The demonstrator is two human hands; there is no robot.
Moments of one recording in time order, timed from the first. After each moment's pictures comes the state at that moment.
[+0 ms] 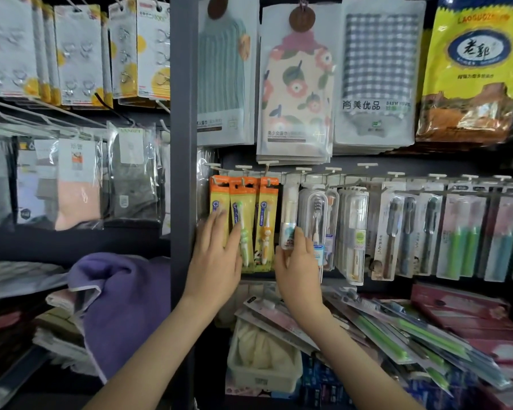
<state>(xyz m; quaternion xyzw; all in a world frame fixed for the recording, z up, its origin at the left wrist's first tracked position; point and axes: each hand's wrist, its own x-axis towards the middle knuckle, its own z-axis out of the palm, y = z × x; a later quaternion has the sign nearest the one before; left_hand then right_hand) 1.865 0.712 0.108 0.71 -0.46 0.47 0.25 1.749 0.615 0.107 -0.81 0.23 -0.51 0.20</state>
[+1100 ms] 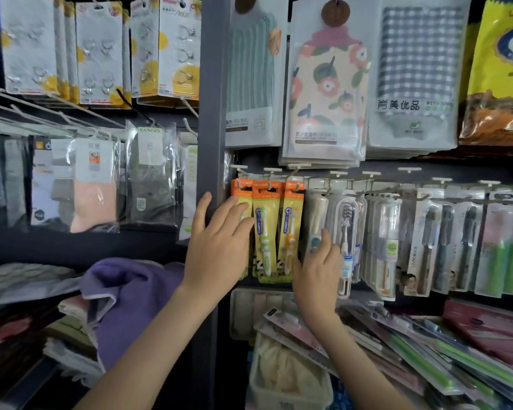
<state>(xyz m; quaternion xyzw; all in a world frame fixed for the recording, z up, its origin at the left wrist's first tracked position) 1.896 0.732 0.143 0.61 -0.43 0.63 0.21 1.811 0.574 0.083 -0.77 0.31 -0.56 0.02</state>
